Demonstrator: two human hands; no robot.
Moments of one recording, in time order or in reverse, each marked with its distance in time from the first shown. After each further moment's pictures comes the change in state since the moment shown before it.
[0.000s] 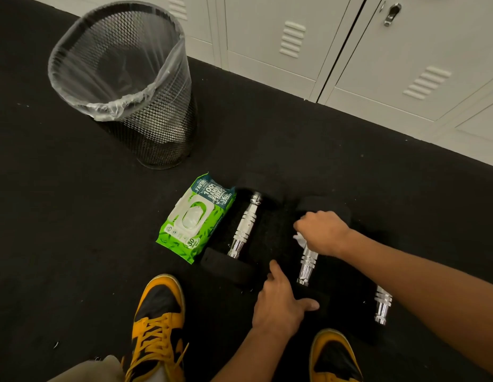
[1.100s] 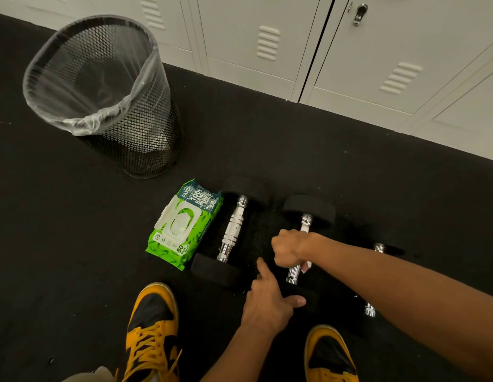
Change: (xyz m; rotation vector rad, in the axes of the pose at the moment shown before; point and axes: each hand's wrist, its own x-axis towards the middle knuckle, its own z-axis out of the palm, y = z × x) left_hand 0.005 0.000 0.002 0.042 -0.020 0.001; right_hand 0.015 -0.027 0.010 0.365 -0.392 0.017
